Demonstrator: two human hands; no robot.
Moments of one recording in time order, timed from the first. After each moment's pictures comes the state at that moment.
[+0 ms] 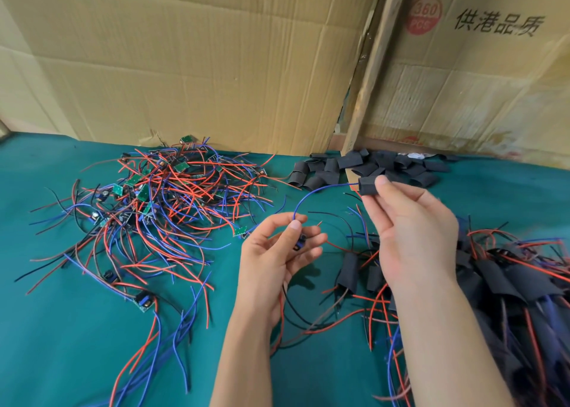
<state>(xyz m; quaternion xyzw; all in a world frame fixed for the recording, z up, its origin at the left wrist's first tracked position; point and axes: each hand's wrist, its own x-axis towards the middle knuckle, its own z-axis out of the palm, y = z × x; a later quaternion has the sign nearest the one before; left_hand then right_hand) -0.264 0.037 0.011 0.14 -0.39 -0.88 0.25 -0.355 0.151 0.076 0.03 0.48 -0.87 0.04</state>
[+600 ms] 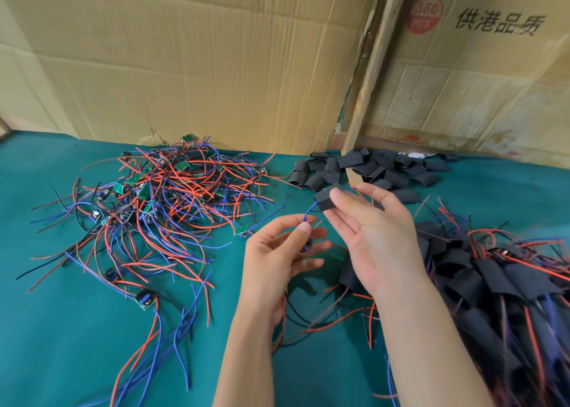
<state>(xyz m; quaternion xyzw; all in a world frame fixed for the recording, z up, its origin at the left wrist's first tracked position) -0.262 0.038 0.012 0.14 -0.47 -0.84 0.23 -0.343 0.134 0.066 -0.02 0.48 -0.86 0.17</state>
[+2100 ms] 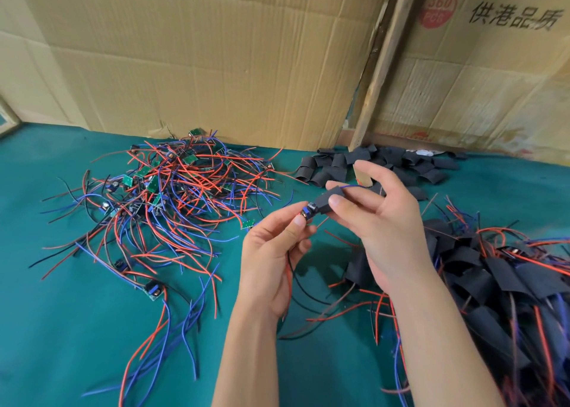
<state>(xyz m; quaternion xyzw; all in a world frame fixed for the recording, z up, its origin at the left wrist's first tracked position) -0.261 0.032 0.013 0.13 -0.39 -0.88 0.26 -0.346 0.138 0.058 -0.21 0.64 -0.73 0.12</state>
